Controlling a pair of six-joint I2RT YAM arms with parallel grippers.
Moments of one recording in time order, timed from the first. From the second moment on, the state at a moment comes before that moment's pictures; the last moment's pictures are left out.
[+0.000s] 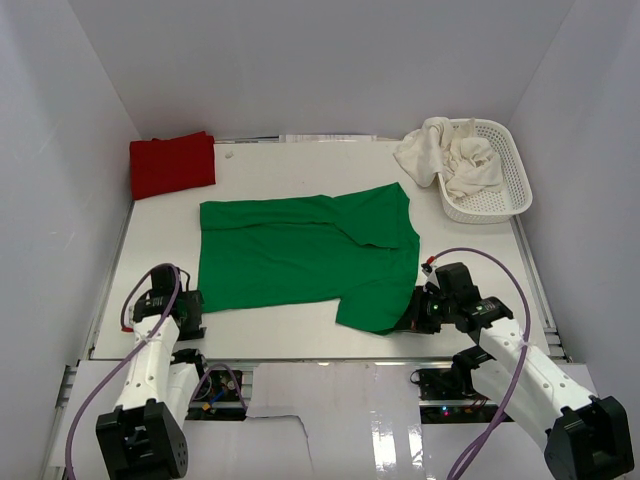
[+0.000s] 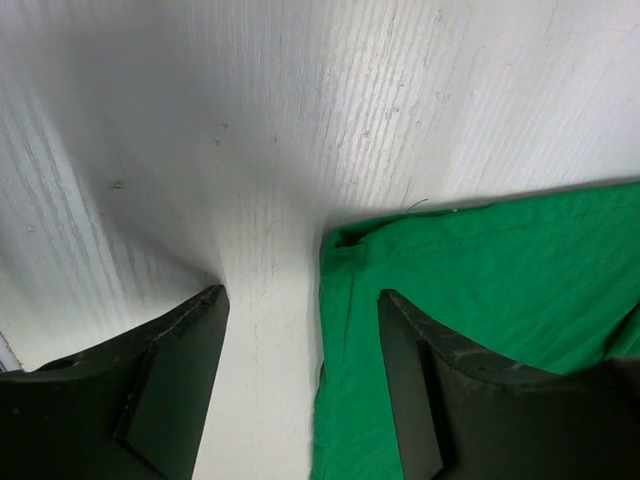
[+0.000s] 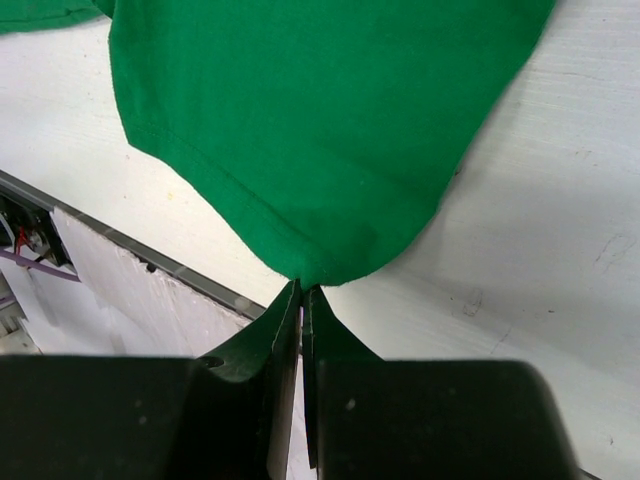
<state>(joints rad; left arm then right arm) 0.20 0.78 0.40 -0.83 -0.13 -1.49 0.40 0.75 0.35 -0.59 -0.42 0.57</state>
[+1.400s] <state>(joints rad) 0.20 0.92 0.37 -0.53 -0.05 -1.50 0.40 0.73 0.39 -0.63 -0.42 0.59</state>
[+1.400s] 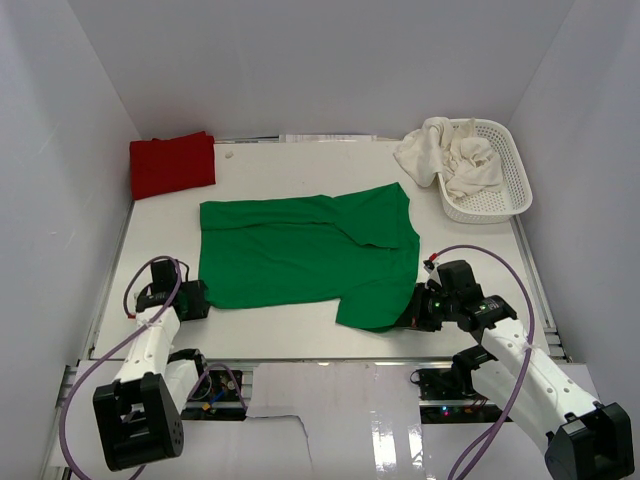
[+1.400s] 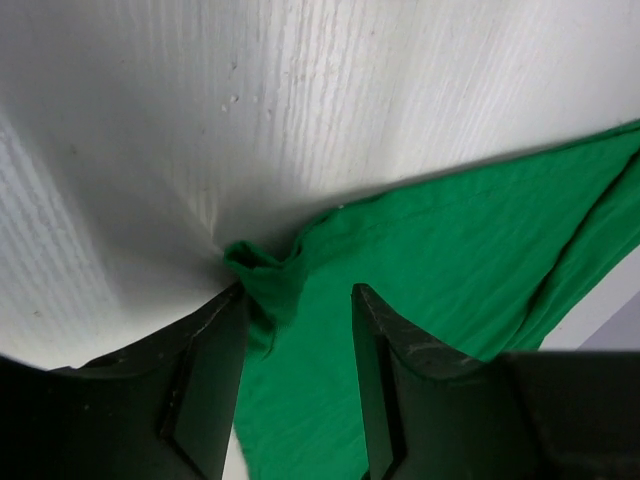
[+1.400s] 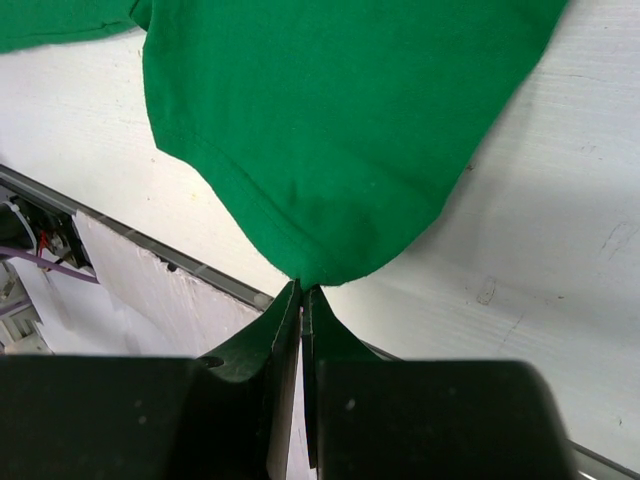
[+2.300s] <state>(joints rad) 0.20 0.80 0.37 -0.77 -0.14 -1.48 0.40 0.70 0.39 -0.63 -0.42 0.59</state>
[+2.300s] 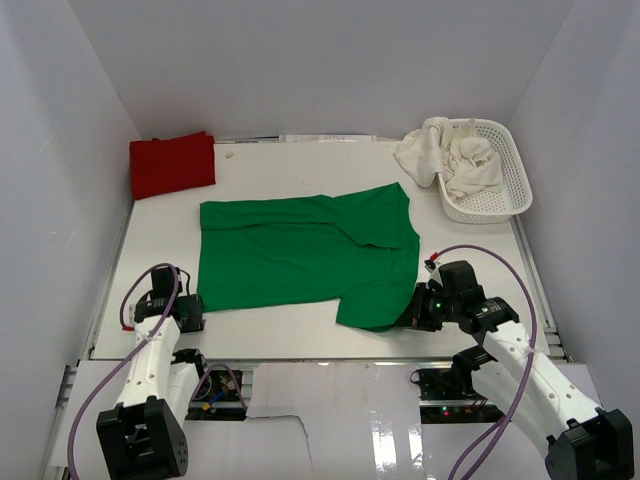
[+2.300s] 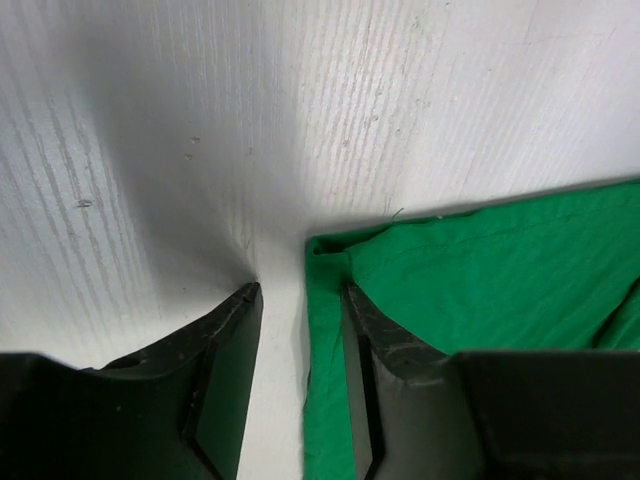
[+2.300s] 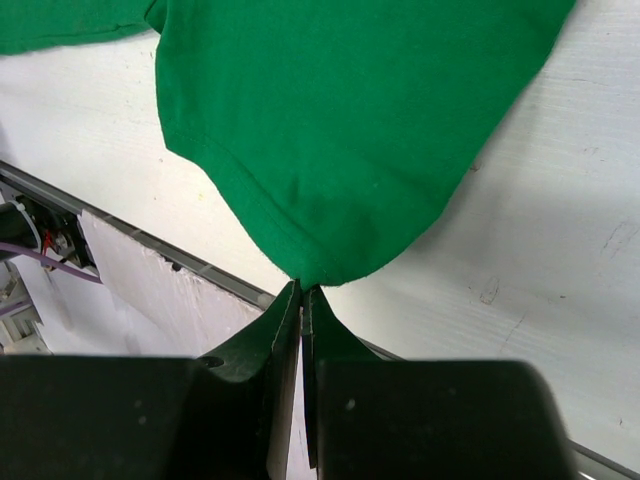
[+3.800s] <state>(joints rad) 0.20 0.86 0.33 -0.55 -0.10 -1.49 0.40 0.69 0.39 -0.66 -0.42 0.59</state>
